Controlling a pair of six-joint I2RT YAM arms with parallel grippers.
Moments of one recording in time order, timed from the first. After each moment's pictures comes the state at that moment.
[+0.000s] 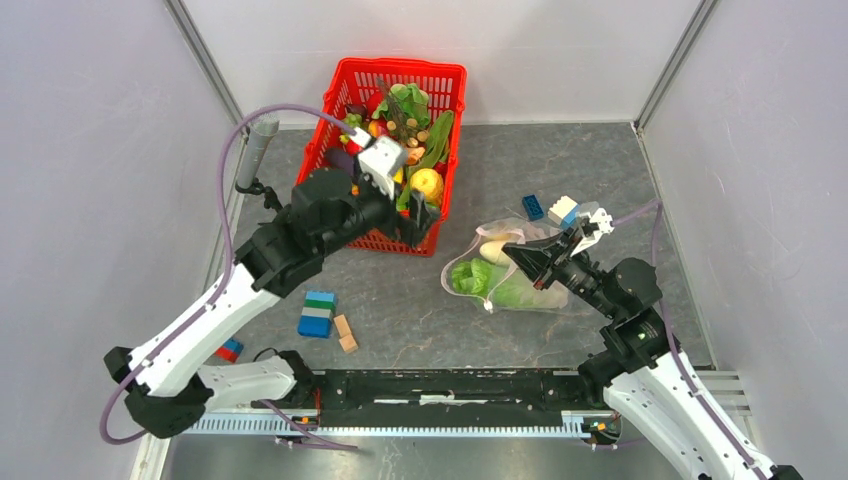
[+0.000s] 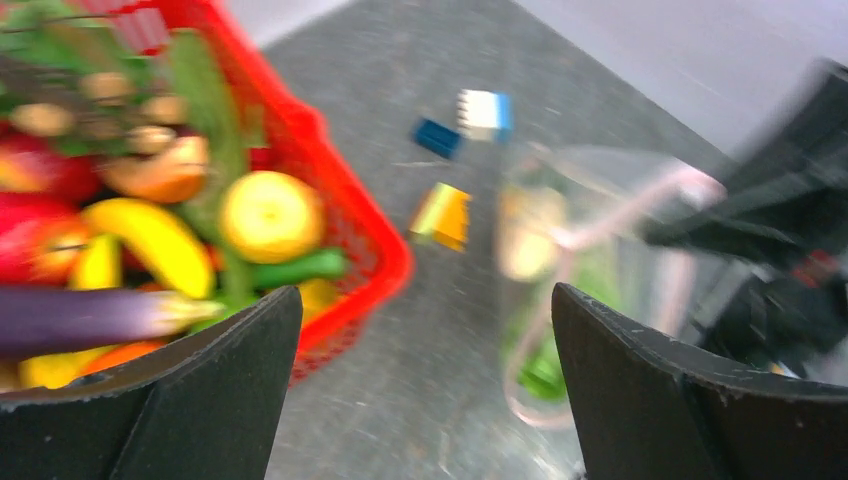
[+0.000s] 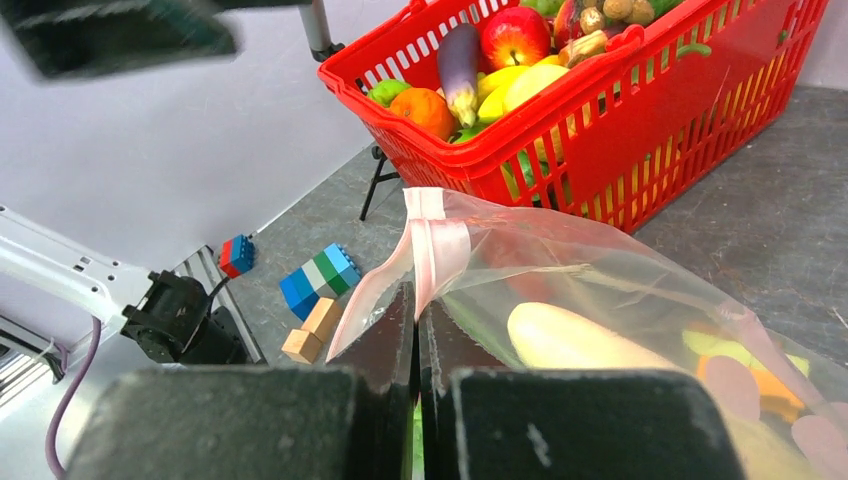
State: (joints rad) left arm -0.89 1.09 1.32 -0.49 -0.02 -0.11; right arm 0.48 0.50 0.52 0.08 -0.38 0.41
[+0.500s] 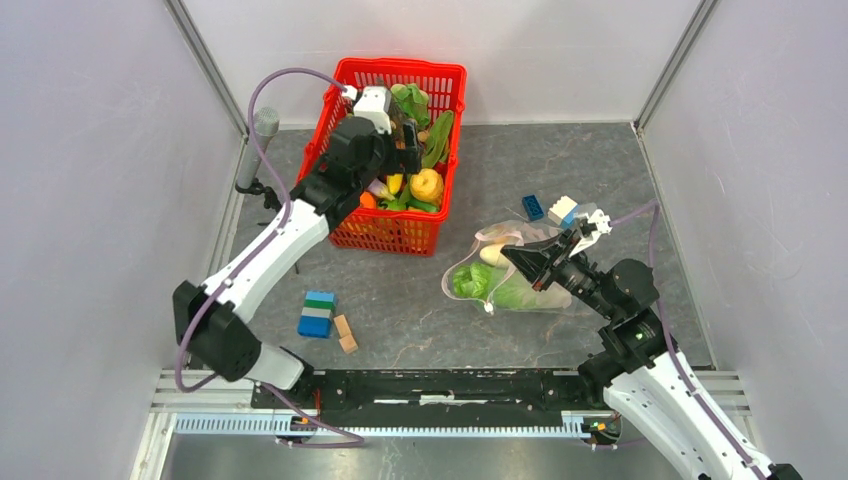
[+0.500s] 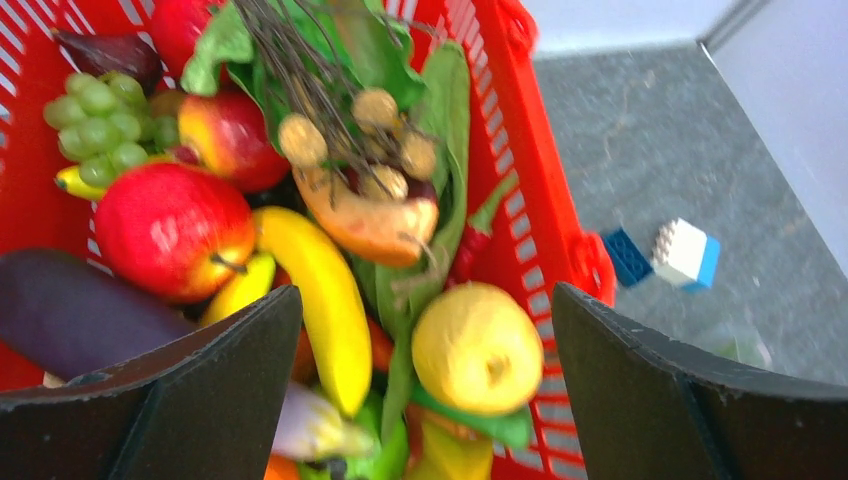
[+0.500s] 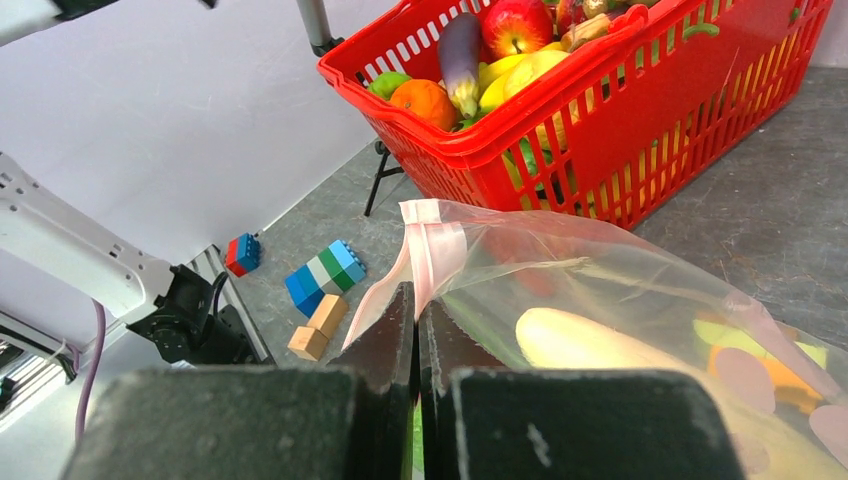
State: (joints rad) left arm -0.55 1.42 1.36 -0.22 -0.18 -0.26; right arm 0.48 0.50 0.49 0.10 -0.38 0.44
